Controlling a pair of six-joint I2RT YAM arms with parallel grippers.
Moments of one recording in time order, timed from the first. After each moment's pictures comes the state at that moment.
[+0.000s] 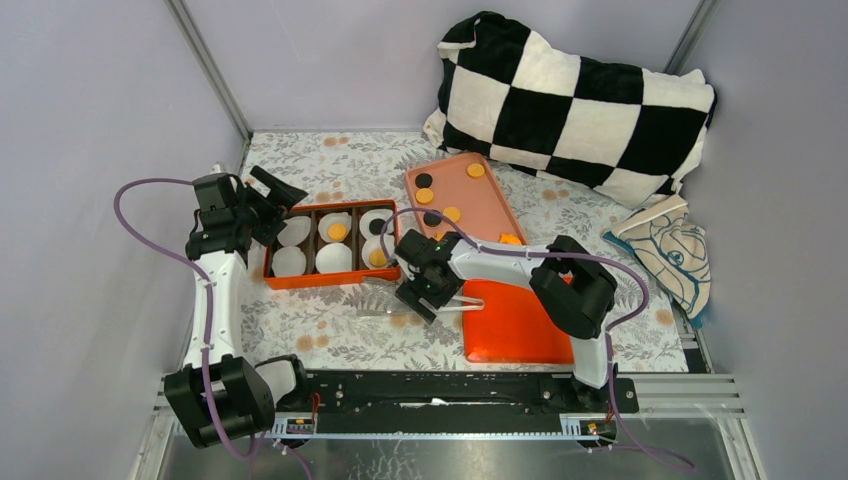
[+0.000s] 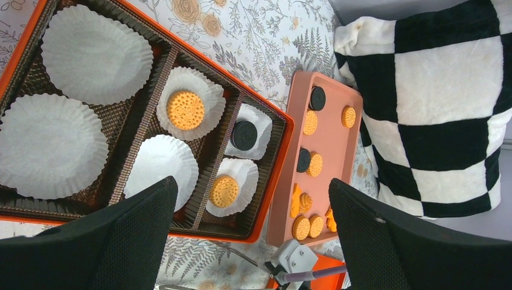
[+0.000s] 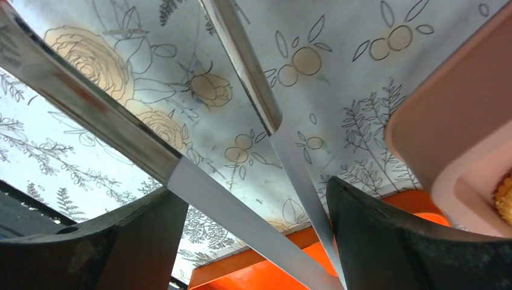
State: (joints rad) left arm 0.29 1.12 0.99 -0.48 0.39 -0.73; right arm 0.98 1.96 1.34 -0.73 -0.04 0.05
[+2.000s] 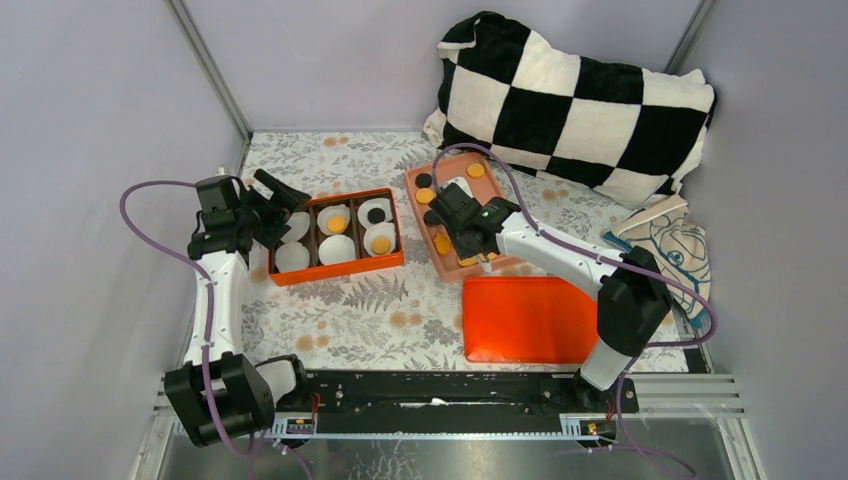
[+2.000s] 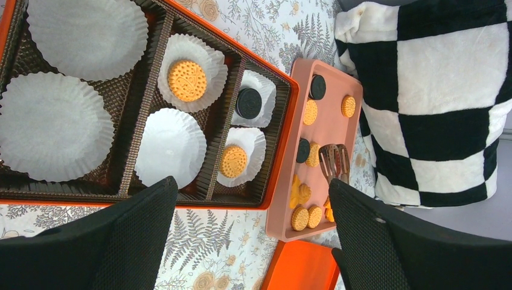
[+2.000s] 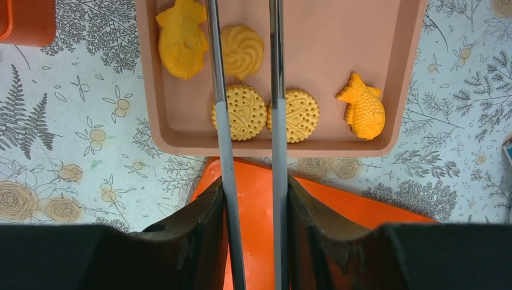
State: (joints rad) left arm 0.29 1.13 0.96 -0.48 0.42 -0.73; right arm 0.82 1.69 1.38 -0.80 0.40 0.29
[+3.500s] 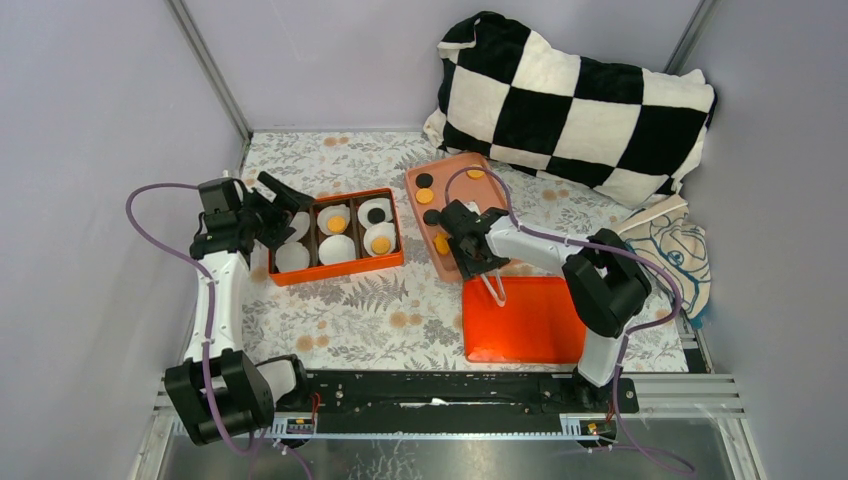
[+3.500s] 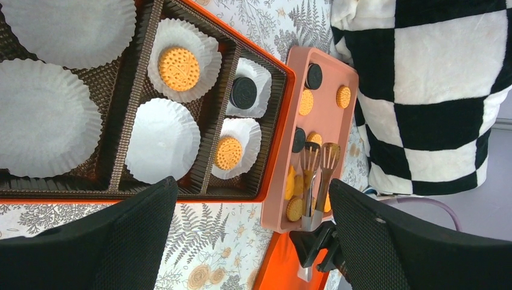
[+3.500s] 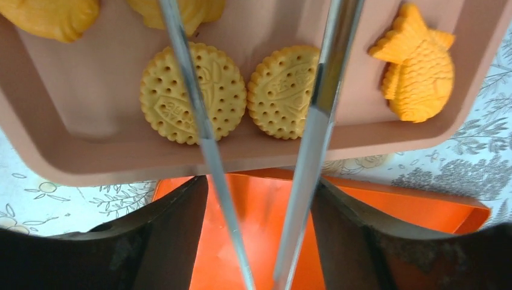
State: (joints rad) left arm 0.29 1.14 0.95 -0.46 0.47 -0.75; right arm 0.75 1.82 1.25 -0.77 0.35 0.34
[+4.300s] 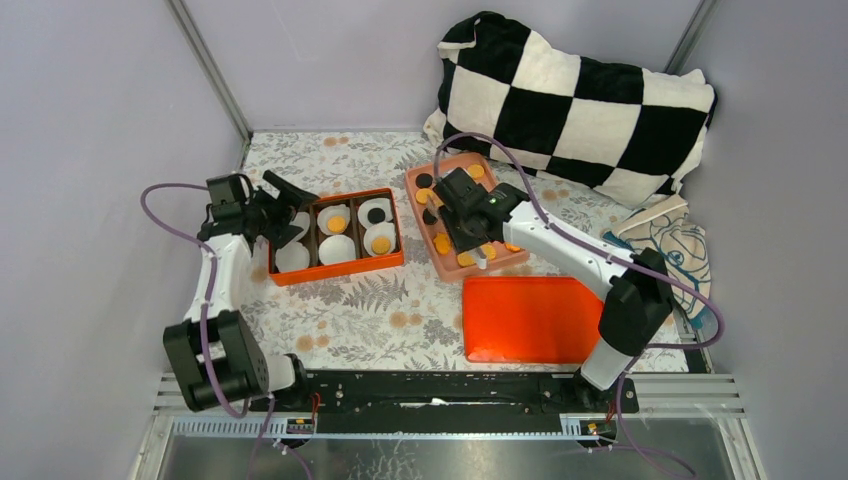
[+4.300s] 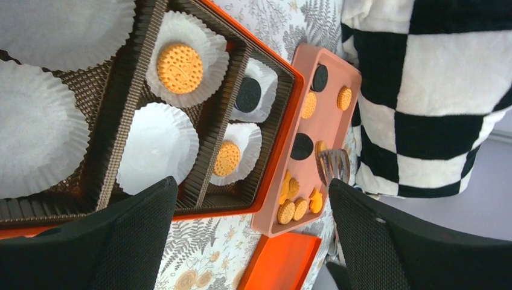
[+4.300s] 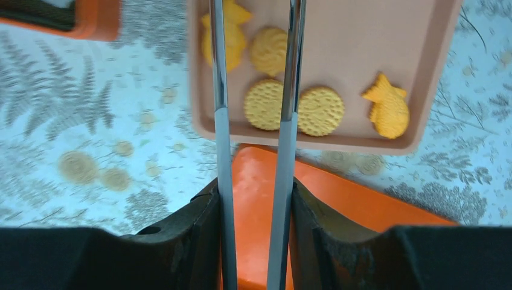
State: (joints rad) left arm 0.29 1.26 0.94 -0.40 0.52 -0.80; right arm 0.77 1.69 1.46 -0.89 0.24 0.30
